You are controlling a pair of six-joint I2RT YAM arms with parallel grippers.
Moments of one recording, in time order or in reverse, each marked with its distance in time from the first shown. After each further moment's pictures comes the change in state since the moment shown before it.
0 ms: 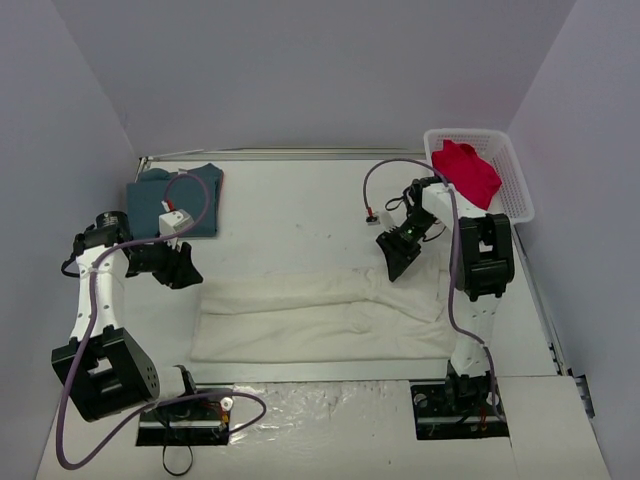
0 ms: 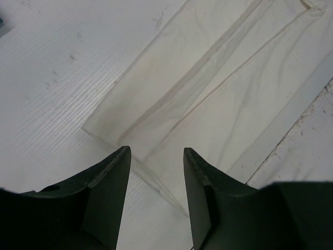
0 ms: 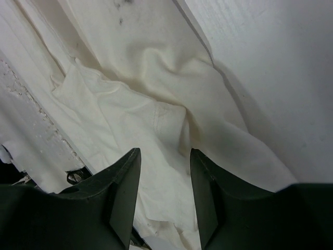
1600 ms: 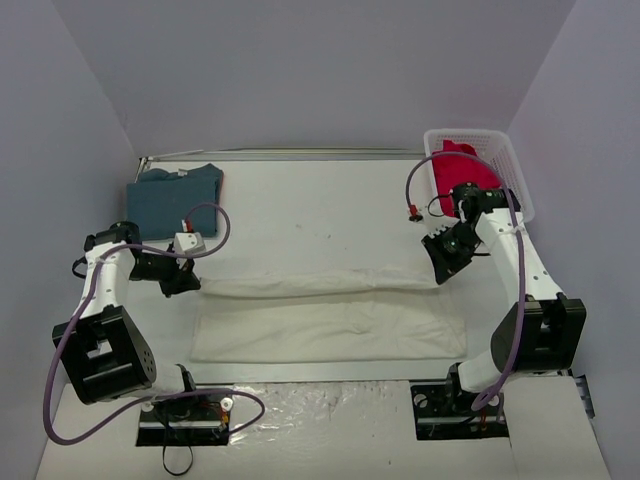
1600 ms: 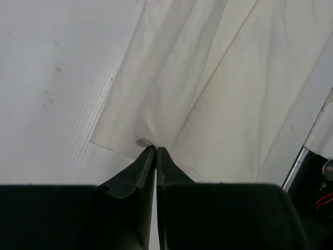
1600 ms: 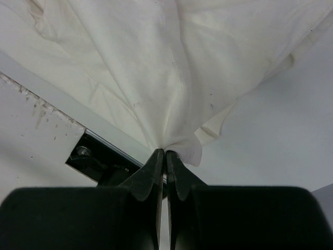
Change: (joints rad) left arm -0.008 0.089 -0.068 -0.023 -0.017 0.452; right arm -0.118 -0.622 -0.245 -0.044 0.273 0.183
